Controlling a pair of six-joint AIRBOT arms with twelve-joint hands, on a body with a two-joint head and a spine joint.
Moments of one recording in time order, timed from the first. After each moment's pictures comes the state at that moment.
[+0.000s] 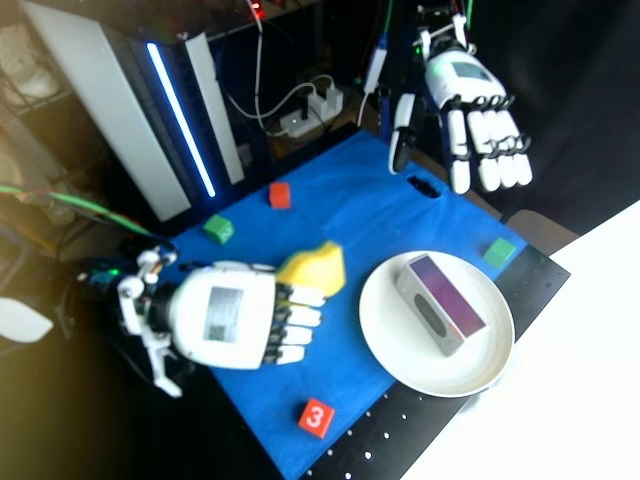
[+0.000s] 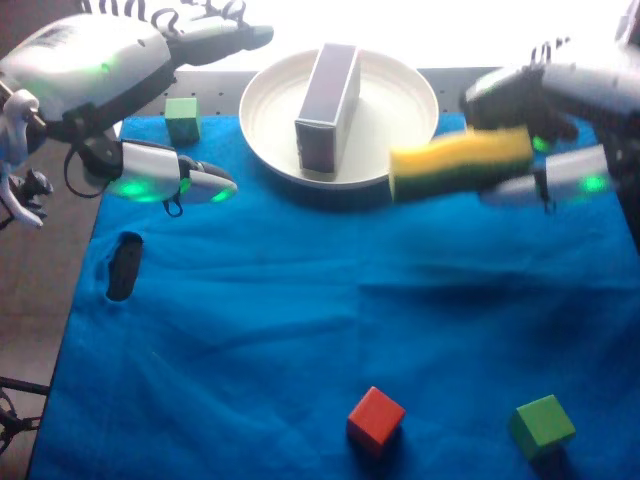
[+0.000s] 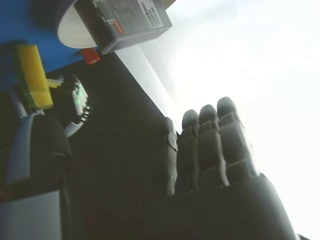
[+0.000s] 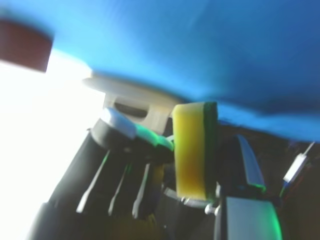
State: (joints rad) left arm 0.64 -0.95 1.12 -0.08 -0.65 1.16; right arm -0.74 -1.14 1.49 -0.33 0.79 -0.23
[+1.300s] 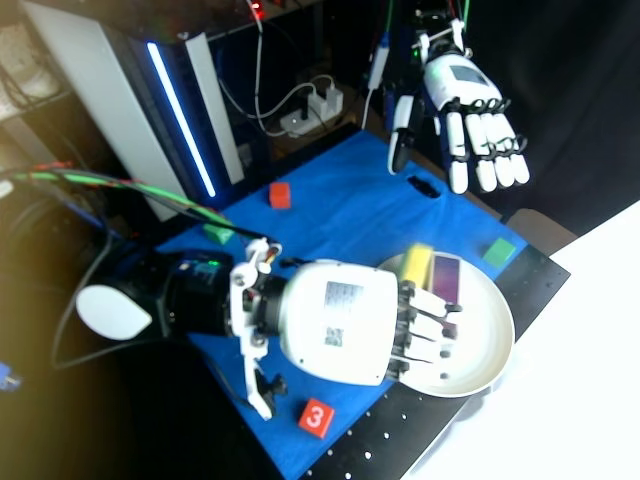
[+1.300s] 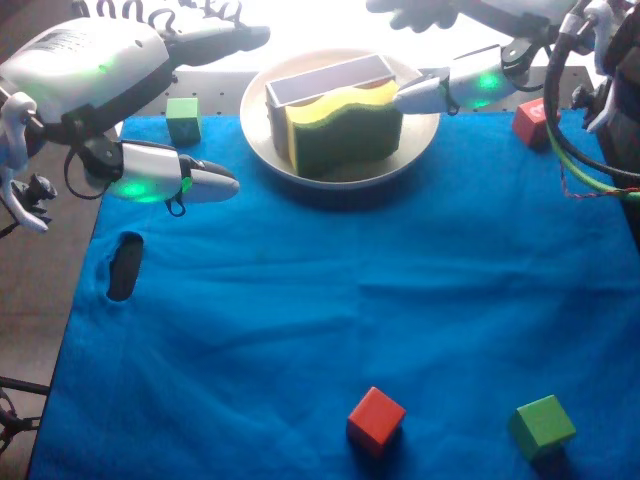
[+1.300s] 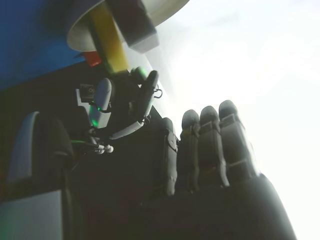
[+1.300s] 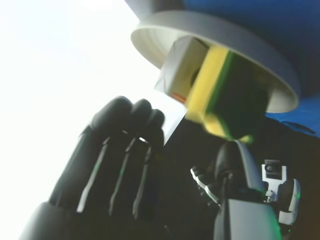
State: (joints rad) left arm 0.66 -0.95 1.11 -0.09 -0.68 1.14; right arm -0.52 -1.38 1.75 -0.36 0.57 -0.29
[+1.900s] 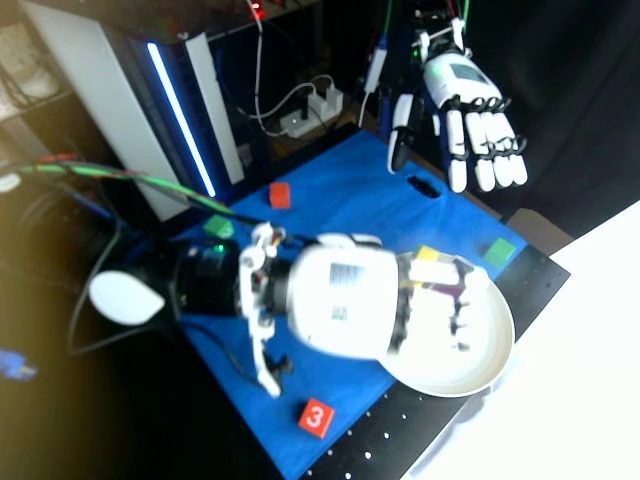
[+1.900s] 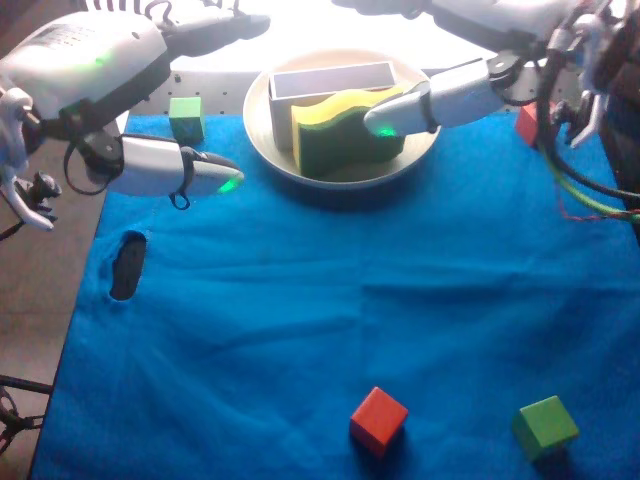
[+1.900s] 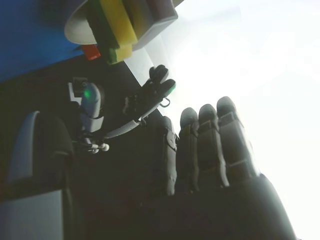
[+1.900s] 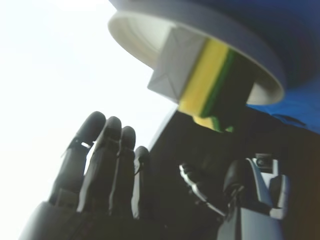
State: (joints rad) left arm 0.67 -0.95 1.10 -0.10 -0.72 1.13; right arm -0.52 -1.32 1.62 -0.36 0.60 -0.29
